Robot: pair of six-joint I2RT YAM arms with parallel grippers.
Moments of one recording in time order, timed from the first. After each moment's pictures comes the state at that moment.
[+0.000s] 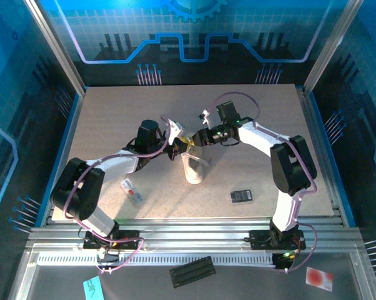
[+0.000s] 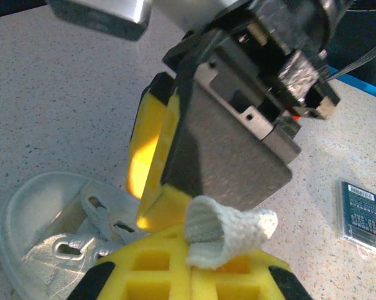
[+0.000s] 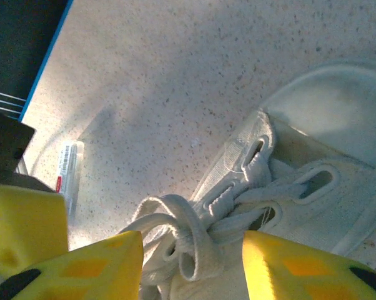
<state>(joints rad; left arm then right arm) -0.40 1.59 0.80 0.32 0.65 0.07 0.42 1.90 1.33 -0.39 -0.69 0.14</state>
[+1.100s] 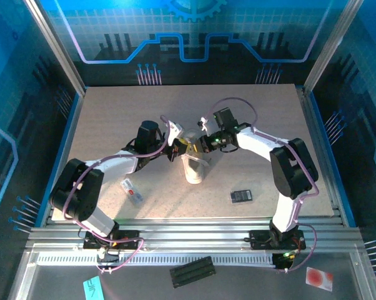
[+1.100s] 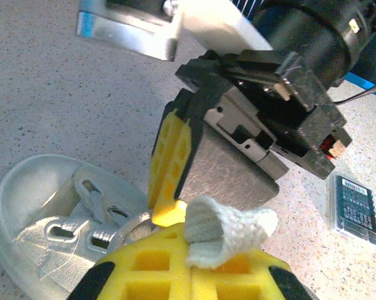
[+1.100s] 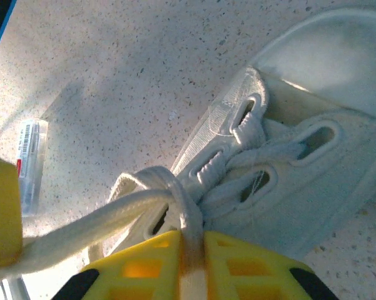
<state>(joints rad) -0.40 1.58 0.80 0.28 0.65 0.05 0.46 1.83 1.22 -0.34 -0.57 0.12</state>
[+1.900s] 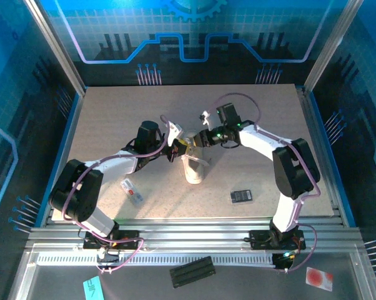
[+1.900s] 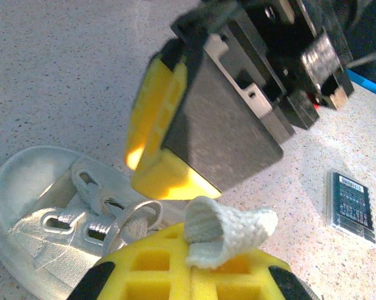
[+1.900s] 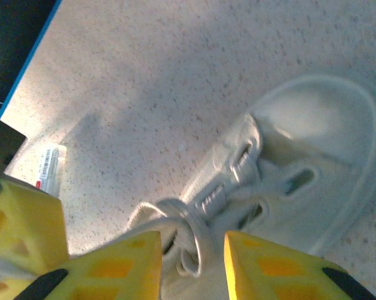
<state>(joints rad) -0.40 1.57 0.80 0.26 0.65 0.04 0.43 1.85 1.28 -0.32 -0.63 0.12</state>
